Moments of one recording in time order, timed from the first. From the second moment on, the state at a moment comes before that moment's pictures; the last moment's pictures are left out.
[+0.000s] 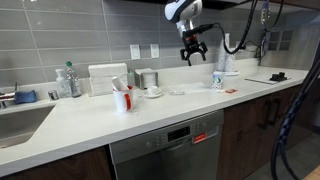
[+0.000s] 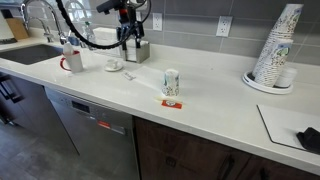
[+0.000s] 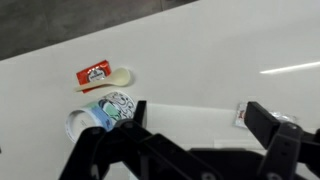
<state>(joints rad) 0.00 0.54 -0.07 -1.21 -0.21 1.51 0.17</state>
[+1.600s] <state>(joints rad) -0.21 0.55 -0.11 -1.27 -0.02 1.76 0.07</state>
